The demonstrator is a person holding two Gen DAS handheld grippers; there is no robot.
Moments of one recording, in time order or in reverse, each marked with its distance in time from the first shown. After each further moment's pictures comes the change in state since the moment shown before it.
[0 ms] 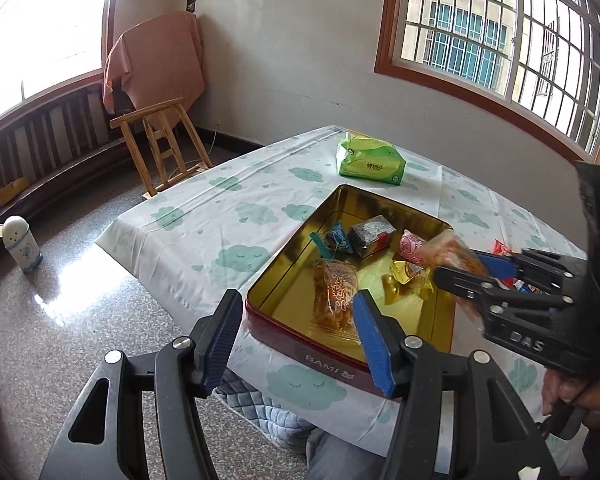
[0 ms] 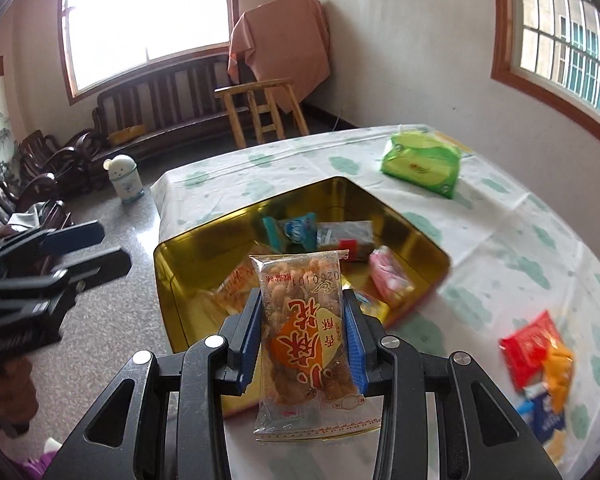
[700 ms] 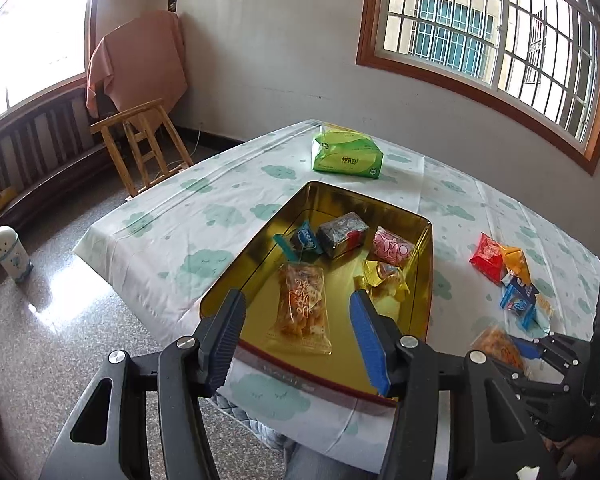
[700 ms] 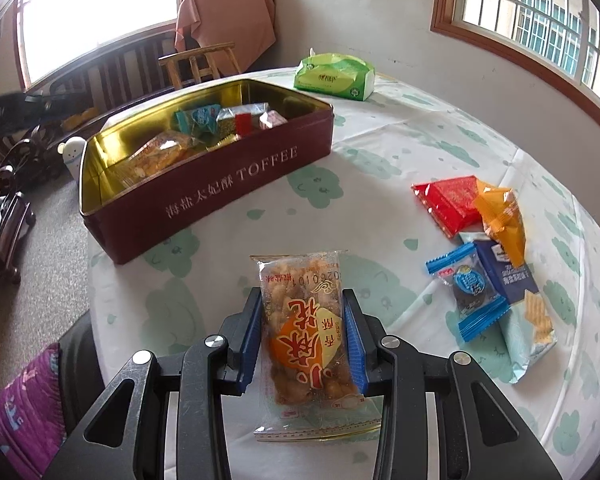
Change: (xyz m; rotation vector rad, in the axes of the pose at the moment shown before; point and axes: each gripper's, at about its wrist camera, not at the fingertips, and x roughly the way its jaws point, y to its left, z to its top) left arm 0.012 -0.031 0.005 0.037 0.018 -0.036; right arm -0.037 -0.061 -0.116 0.084 0.092 -0.169
